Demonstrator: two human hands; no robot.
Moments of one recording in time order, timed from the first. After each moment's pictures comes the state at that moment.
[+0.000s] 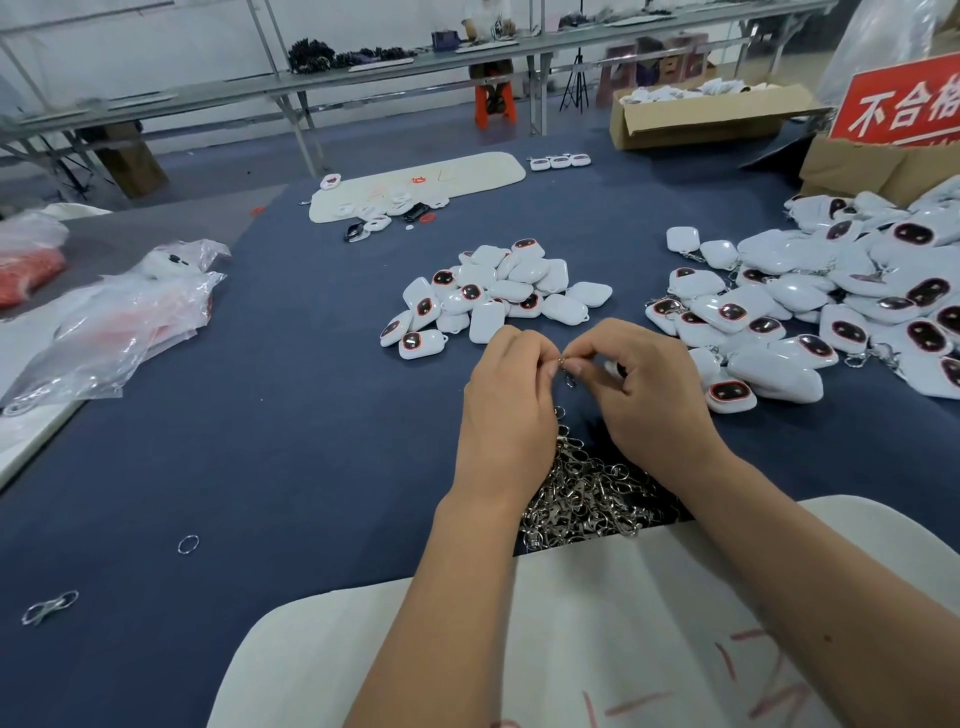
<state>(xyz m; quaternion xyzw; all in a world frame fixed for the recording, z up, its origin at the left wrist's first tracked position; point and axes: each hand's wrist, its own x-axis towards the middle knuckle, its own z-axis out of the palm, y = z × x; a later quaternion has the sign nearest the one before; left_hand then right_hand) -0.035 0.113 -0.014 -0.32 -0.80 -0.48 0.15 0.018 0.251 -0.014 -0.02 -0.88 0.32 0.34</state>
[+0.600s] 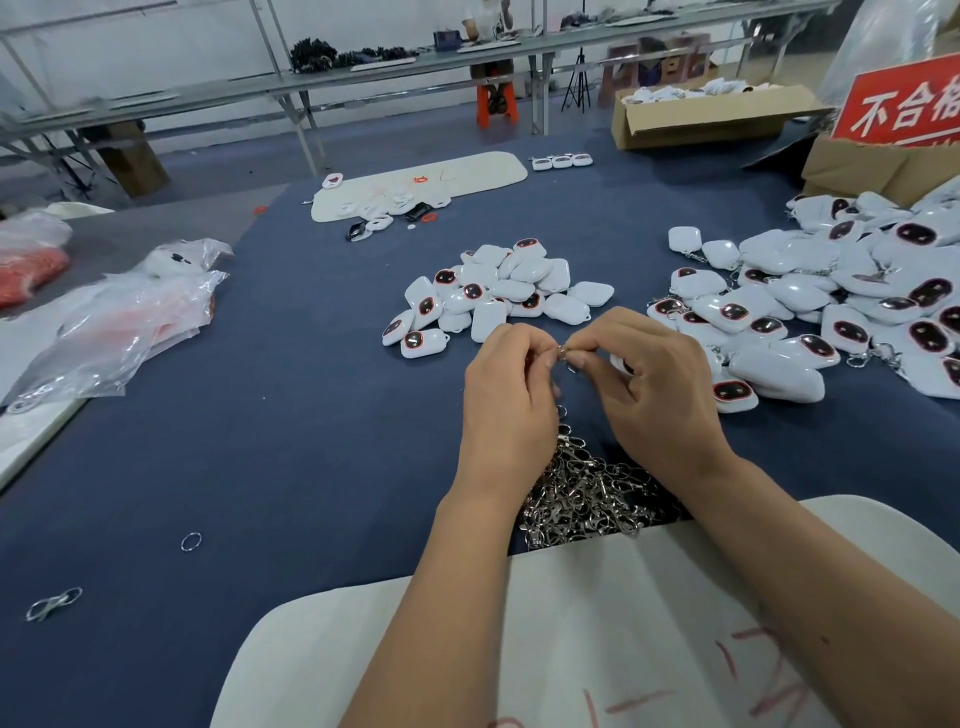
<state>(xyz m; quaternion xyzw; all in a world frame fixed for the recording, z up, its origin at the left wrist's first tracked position) -0.035 0.113 -0.011 -0.30 -0.77 -0.55 0.12 0.023 0.249 -0.008 0.03 -0.87 0.29 0.40</state>
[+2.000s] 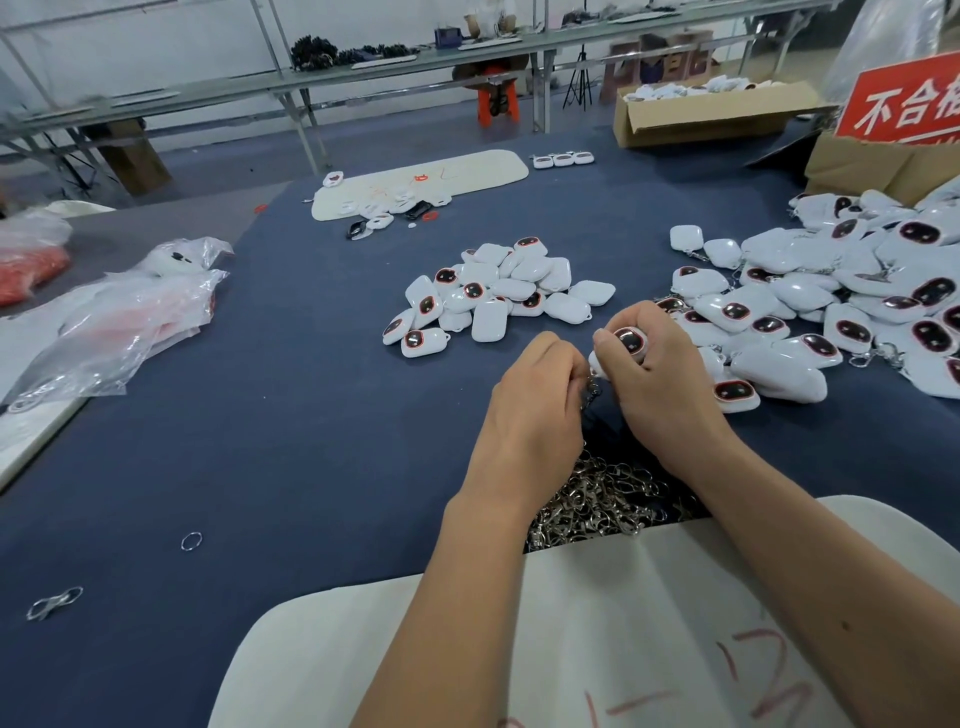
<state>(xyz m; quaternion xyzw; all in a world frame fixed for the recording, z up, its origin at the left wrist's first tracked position) -0.026 0.116 -0.011 -0.38 -0.81 -0.43 0.09 0.011 0.253 -0.014 -0.15 -0.80 0.49 0.31</state>
